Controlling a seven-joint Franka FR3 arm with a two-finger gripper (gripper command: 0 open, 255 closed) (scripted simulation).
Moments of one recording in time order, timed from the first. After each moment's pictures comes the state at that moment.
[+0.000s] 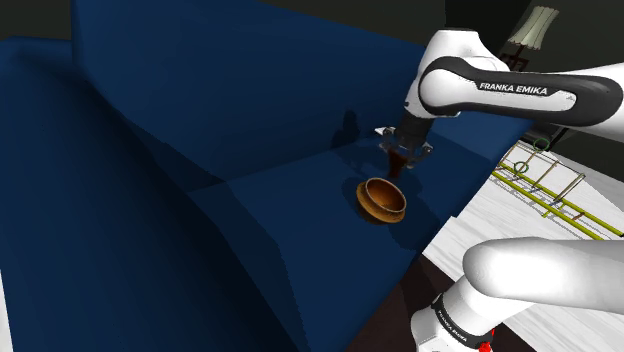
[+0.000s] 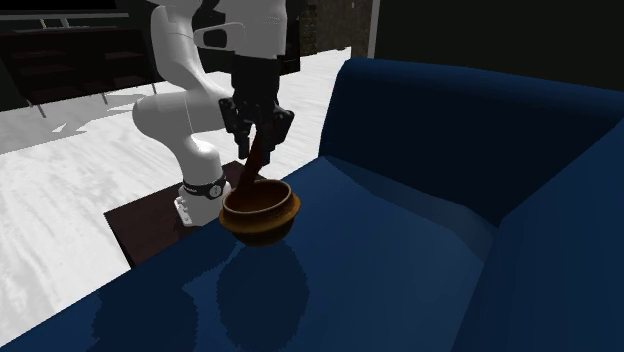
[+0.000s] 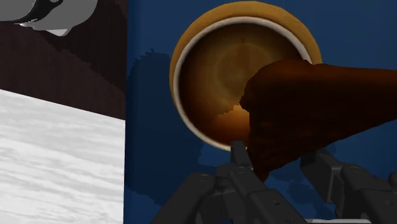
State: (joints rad) arm -0.43 -0.72 0.33 -2.51 0.06 1.84 1.11
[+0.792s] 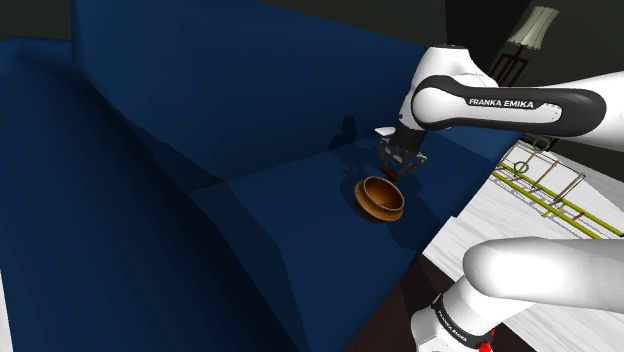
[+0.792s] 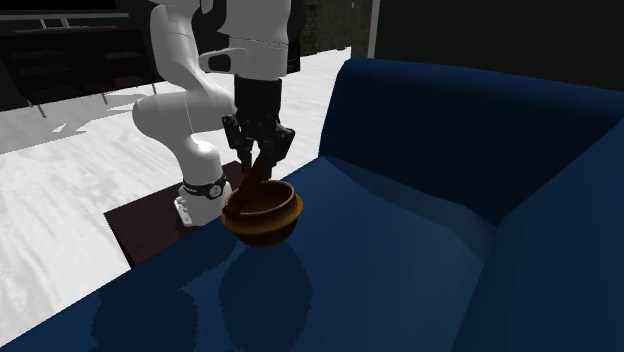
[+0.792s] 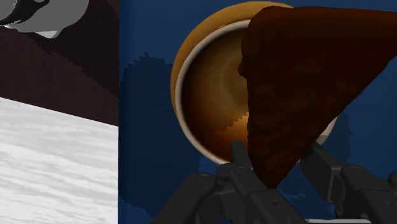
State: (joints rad) arm -0.42 -0.71 0.34 -2.58 0.07 1.93 1.12
